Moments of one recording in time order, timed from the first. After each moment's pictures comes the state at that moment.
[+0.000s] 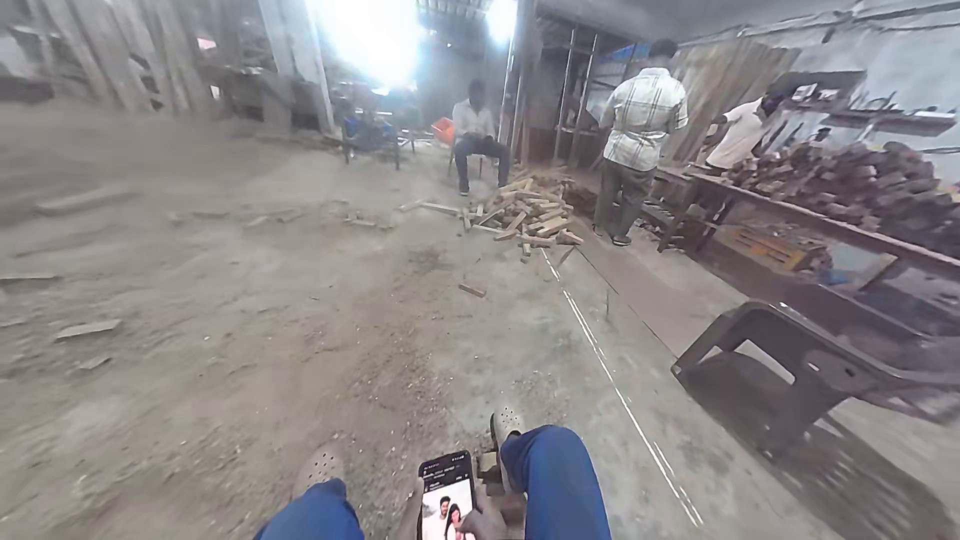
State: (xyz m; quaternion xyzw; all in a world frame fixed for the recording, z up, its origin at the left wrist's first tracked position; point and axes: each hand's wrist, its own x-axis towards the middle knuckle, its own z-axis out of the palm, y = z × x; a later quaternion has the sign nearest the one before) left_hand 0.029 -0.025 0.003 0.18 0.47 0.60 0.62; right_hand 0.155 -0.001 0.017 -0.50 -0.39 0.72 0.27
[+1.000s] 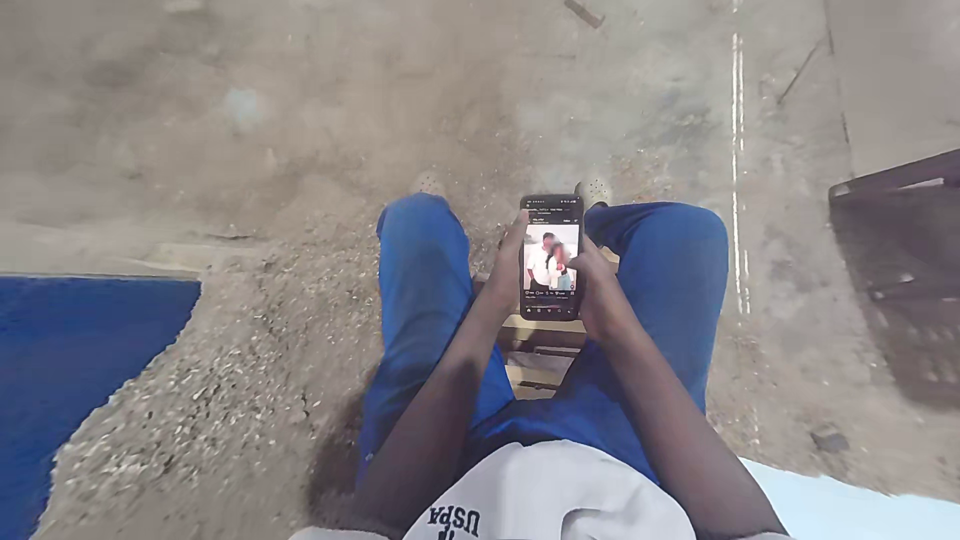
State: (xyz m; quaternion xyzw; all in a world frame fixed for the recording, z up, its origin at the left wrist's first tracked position) left_hand 0.024 -0.039 0.003 0.18 0.49 0.57 0.64; right_hand 0.161 -0.006 0.021 -0.50 -0.39 0.73 0.26
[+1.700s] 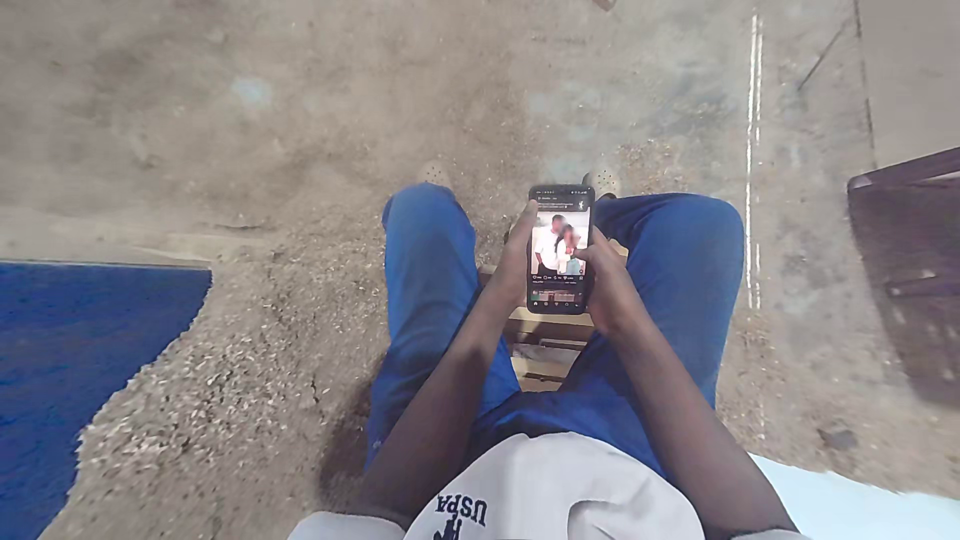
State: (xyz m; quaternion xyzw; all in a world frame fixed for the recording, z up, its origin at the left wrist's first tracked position) left_hand 0.024 -0.040 0.003 0.18 0.46 0.58 0.65; right_hand 0.160 -0.008 0.023 -0.51 -0.37 0.73 0.26
